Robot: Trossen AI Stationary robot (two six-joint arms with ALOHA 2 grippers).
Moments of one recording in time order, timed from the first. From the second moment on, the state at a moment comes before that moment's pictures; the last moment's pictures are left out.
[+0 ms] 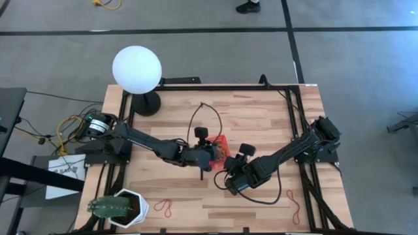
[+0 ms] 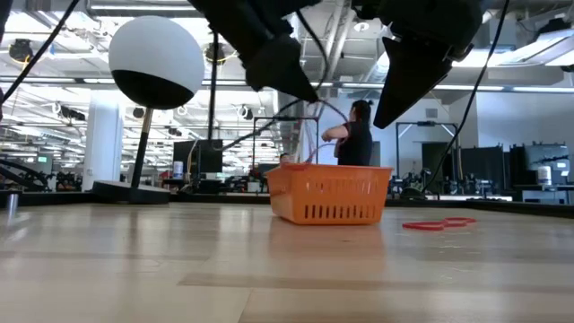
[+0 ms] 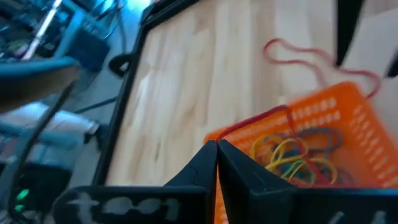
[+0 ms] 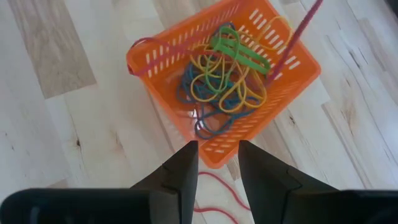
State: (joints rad) left arm -0.26 1.78 1.22 -0.16 -0.71 0.20; right arm 0.50 1.82 1.34 -0.88 0.58 0.75
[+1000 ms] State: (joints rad) left arm -0.24 1.69 1.24 -0.30 -0.62 -0.01; right arm 0.50 1.82 1.34 -0.87 0.58 0.75
